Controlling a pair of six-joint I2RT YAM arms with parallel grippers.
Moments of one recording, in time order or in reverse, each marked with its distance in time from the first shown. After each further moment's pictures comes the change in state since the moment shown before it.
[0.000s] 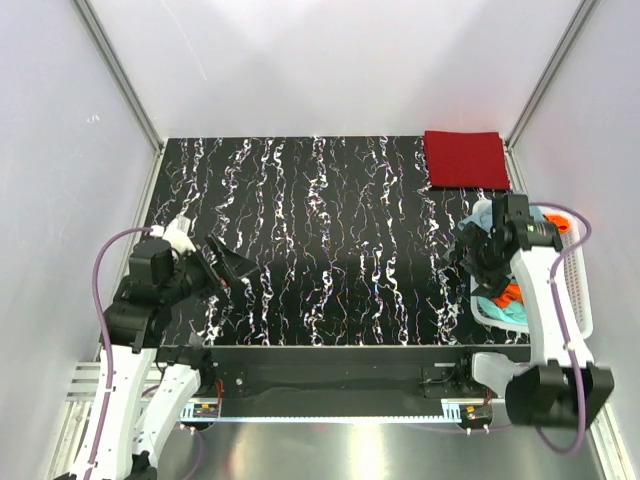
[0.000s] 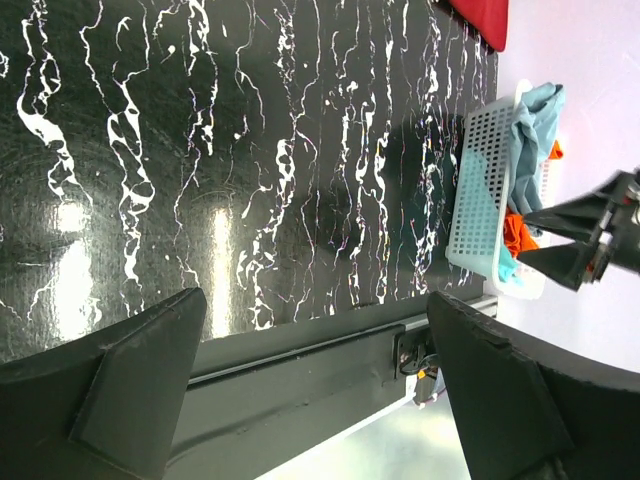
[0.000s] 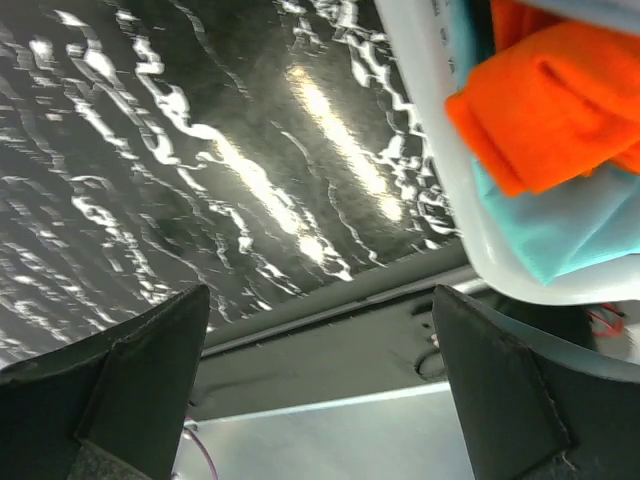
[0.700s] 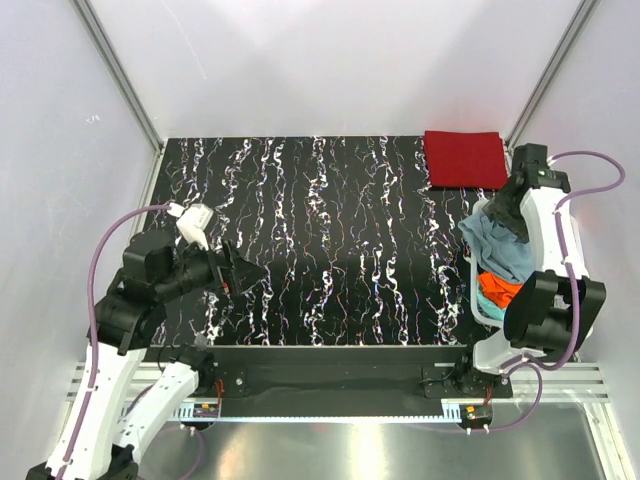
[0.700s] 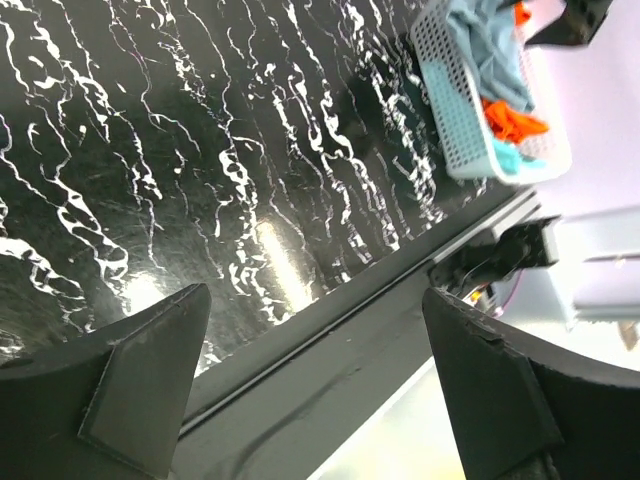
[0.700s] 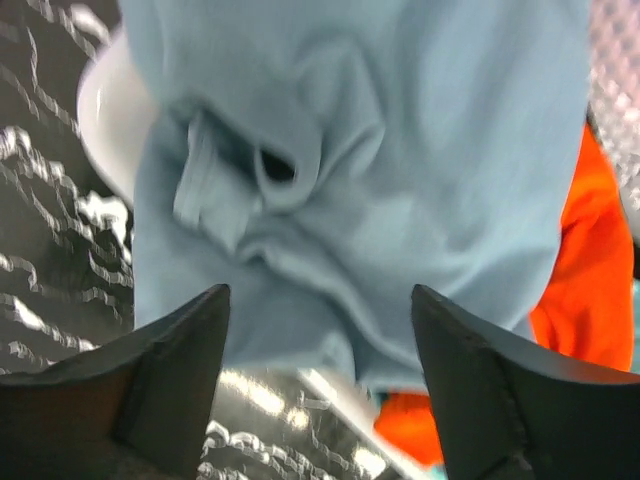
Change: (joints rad) left arm -0.150 0.048 0.138 0.036 0.089 0.286; right arm -0.127 0.454 0.350 0.172 0.454 -0.024
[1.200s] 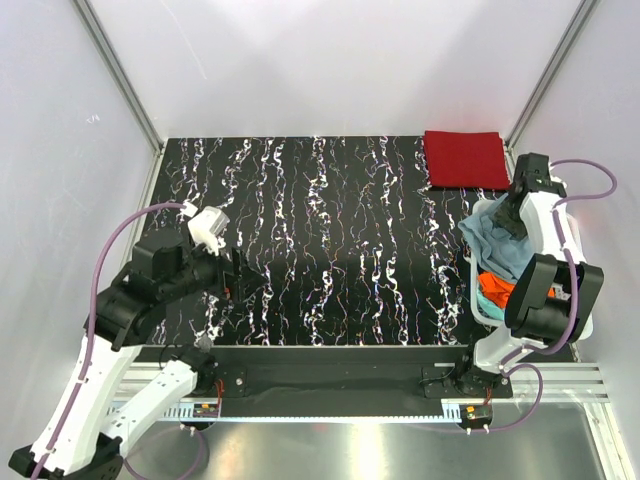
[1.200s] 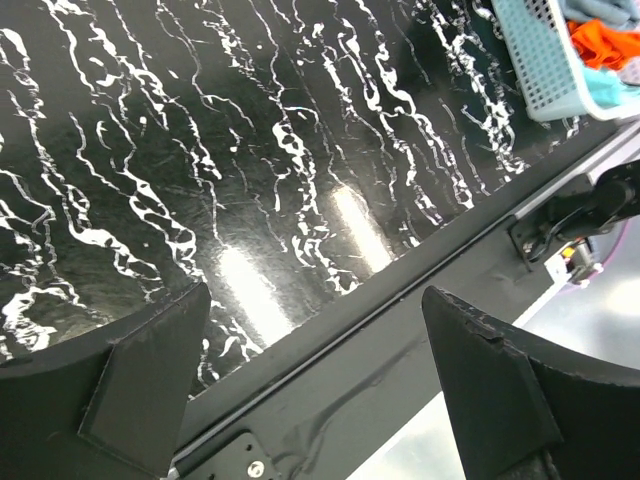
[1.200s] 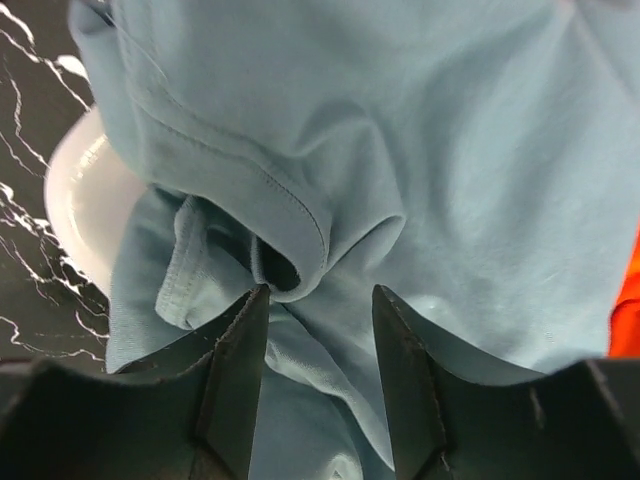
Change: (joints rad) left arm -0.146 0.047 0.063 -0.104 -0.173 0.178; right arm -0.071 0.072 -0.099 0.237 -0.032 -0.076
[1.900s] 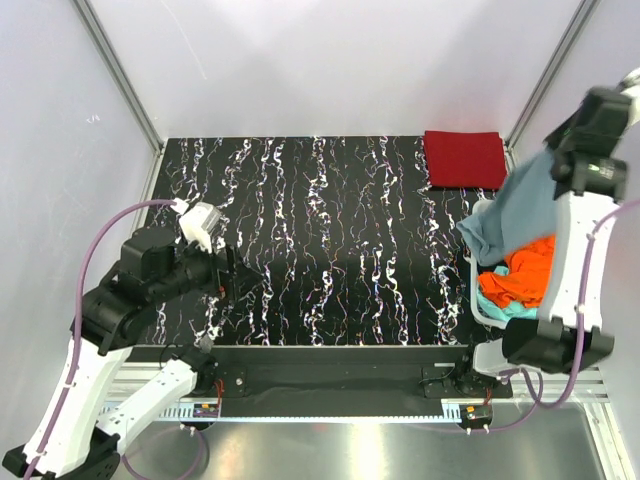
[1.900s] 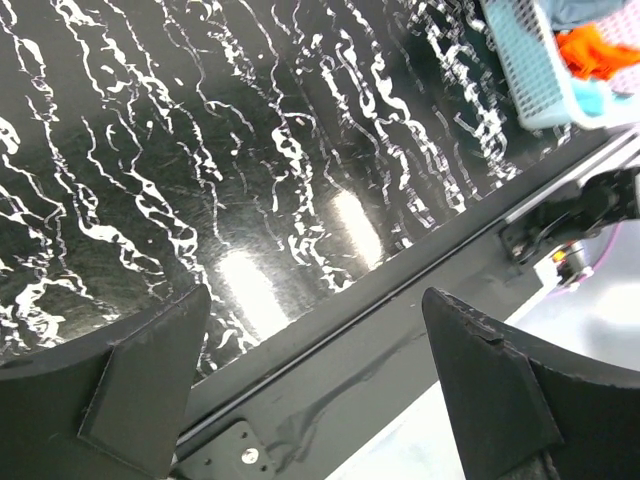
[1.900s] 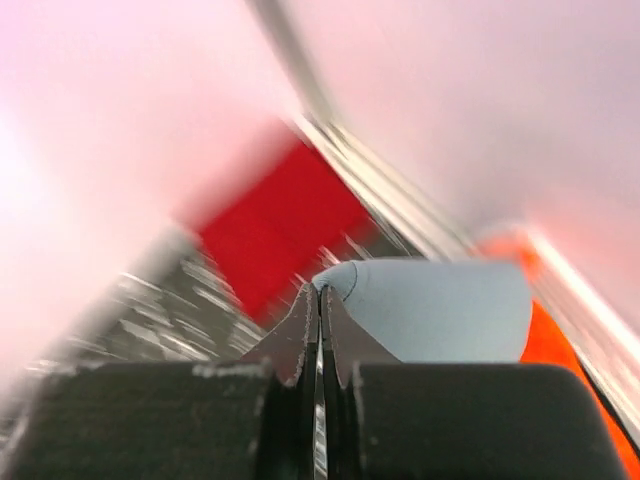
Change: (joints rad) left arm -0.038 0.014 0.101 -0.074 -0.048 -0.024; right arm -0.002 -0.158 0.420 0.075 0.029 -0.096
